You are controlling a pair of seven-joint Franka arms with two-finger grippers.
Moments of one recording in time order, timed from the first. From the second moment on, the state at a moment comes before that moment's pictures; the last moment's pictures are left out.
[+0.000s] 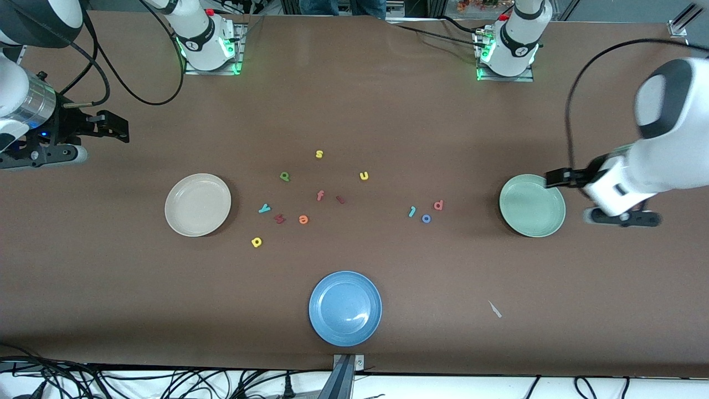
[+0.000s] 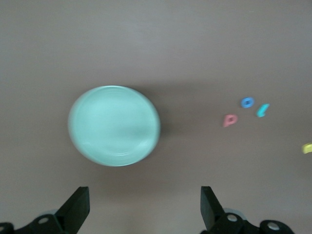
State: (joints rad) left arm -0.03 0.33 -0.10 -1.51 -0.07 1.63 -0.10; right arm 0.25 0.09 -0.18 -1.58 -0.04 1.52 -0.09
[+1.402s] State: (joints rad) left arm -0.27 0.63 -0.10 -1.75 -0.10 2.22 -0.46; right arm 0.27 0.14 -0.17 -1.59 0.06 1.53 -0.08
